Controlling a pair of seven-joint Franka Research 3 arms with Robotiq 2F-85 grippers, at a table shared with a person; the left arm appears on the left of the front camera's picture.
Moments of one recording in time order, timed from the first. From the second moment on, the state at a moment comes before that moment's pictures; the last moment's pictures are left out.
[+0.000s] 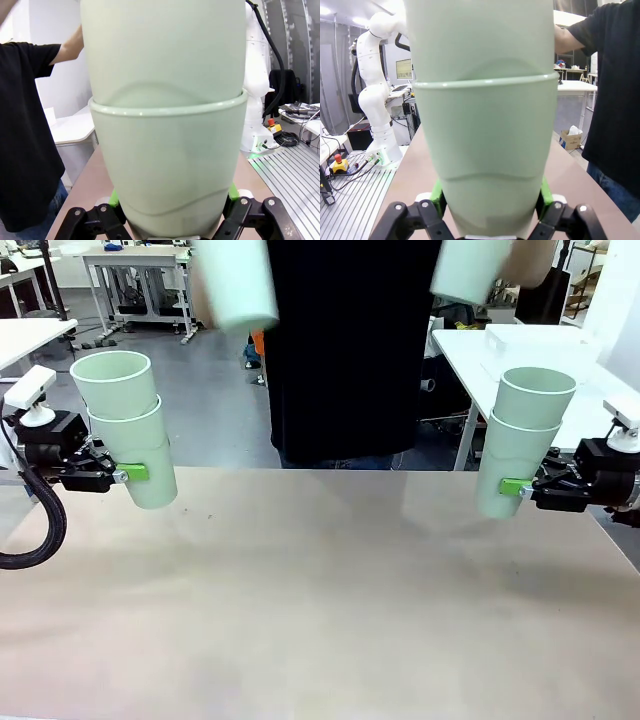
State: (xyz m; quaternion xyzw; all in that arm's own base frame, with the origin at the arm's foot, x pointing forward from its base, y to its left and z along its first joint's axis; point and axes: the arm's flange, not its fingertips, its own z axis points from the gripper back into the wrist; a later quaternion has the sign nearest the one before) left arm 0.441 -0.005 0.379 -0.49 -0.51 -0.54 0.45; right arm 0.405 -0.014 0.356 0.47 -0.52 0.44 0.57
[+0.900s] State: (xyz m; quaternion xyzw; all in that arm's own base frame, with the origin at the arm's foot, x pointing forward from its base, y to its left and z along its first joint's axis) left arm 0.441 -0.005 0.379 -0.49 -0.51 -0.54 0.45; right arm 0.405 -0.014 0.356 0.47 -0.52 0.44 0.57
